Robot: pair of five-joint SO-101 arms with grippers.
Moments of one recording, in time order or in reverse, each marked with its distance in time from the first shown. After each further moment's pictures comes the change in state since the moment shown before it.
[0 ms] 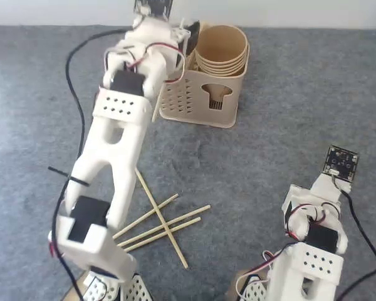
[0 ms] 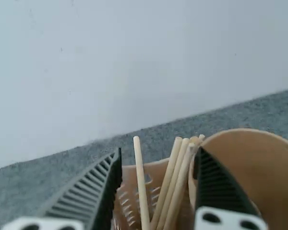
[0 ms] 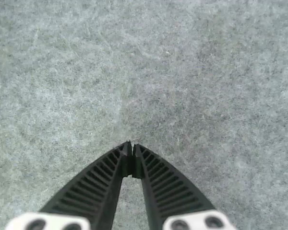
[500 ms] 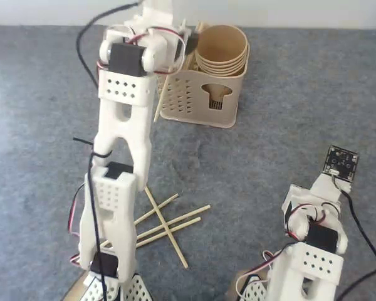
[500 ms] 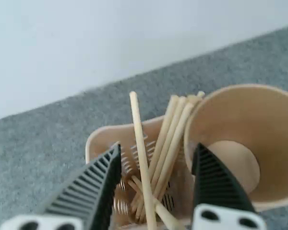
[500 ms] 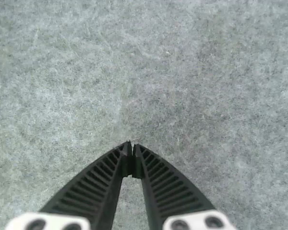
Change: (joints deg) left arm -0.4 34.4 -64.1 44.8 -2.2; right arm 0.0 0.0 0.0 0.0 0.0
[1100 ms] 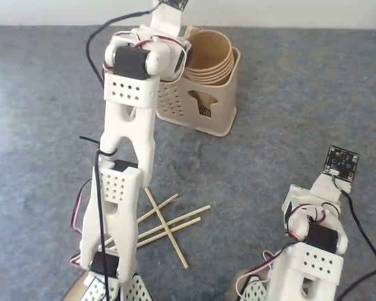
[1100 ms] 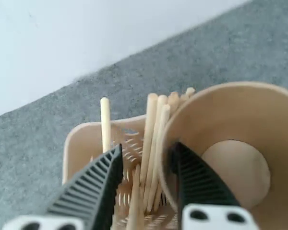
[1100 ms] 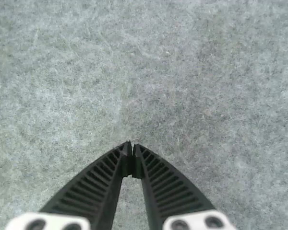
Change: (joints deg) left arm 0.1 4.0 -7.6 5.1 -4.1; right arm 0.0 0.0 0.0 0.0 0.0
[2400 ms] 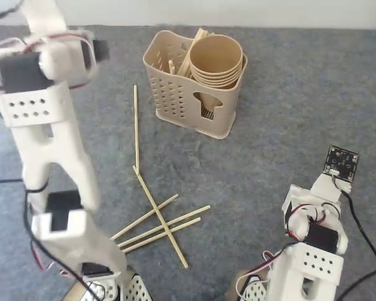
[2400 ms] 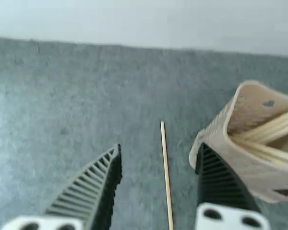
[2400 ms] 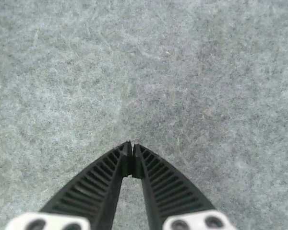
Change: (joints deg) left arm -21.2 -39.0 42.0 3.3 10.6; right arm 0.0 0.0 0.0 0.0 0.0
